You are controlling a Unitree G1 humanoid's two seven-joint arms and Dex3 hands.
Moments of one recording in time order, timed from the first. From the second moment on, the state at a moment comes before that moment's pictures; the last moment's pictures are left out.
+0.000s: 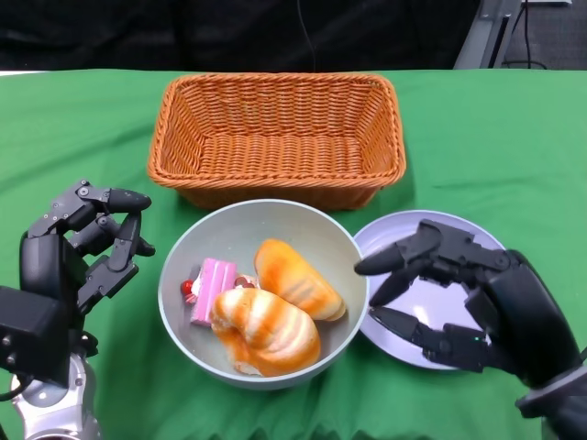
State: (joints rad) left arm -0.52 0.06 0.29 1.19 -0.11 -1.02 -0.14; right arm 0.05 -0.06 0.12 -0.23 -0.10 -0.28 0.28
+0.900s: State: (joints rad) left arm -0.52 0.06 0.26 1.19 -0.09 -1.03 -0.12; right arm -0.28 -0.12 0.34 -0.29 -0.64 0.26 0.30
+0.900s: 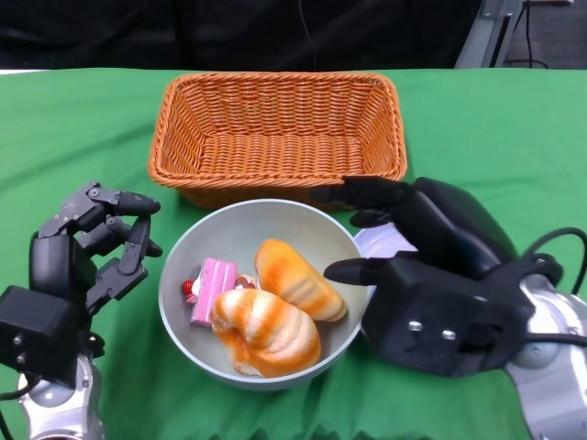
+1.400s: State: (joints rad) left arm -0.52 0.05 0.25 1.19 -0.08 -1.03 -0.09; right arm -0.35 -0.13 0.42 -0.24 -0.65 0.34 0.39
